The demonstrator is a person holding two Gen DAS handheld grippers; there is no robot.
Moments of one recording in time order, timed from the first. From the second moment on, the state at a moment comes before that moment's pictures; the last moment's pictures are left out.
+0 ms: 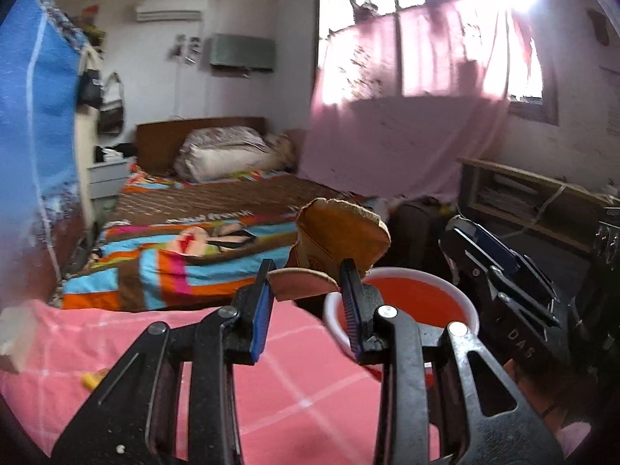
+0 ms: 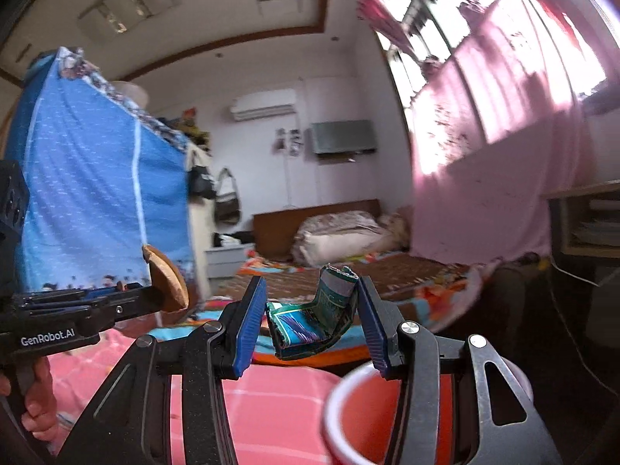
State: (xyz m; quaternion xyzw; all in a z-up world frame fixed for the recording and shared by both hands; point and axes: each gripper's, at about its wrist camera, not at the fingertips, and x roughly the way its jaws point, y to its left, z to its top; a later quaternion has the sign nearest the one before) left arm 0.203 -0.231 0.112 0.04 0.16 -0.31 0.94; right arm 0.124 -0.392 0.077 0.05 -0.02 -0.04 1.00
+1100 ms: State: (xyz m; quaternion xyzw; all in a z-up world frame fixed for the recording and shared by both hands) left arm 0.262 -0.353 0.052 0.03 0.35 -0.36 0.87; right arm 0.145 -0.491 0.032 0.20 0.14 -0.16 0.96
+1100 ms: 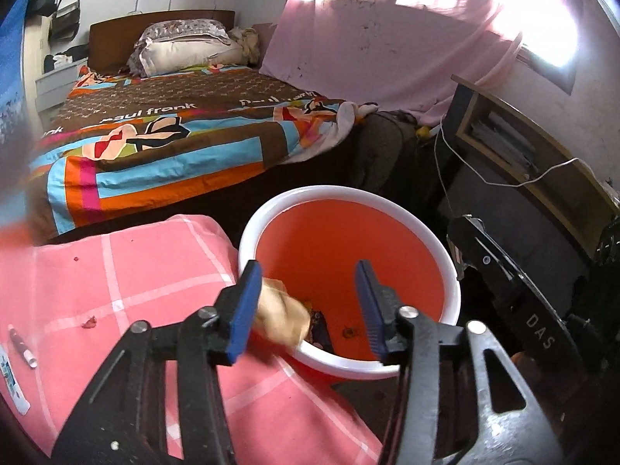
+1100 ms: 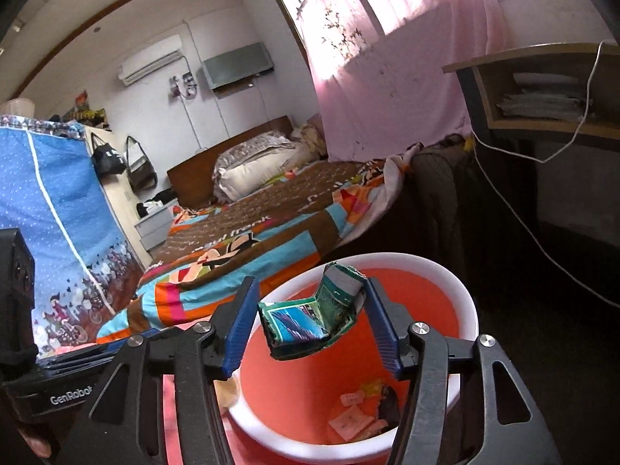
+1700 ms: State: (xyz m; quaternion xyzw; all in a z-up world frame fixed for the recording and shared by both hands) left arm 0.250 -0.269 0.077 -0.04 0.28 -0.29 0.92; right arm 0.150 -0.474 0.041 0.18 0.12 -0.13 0.97
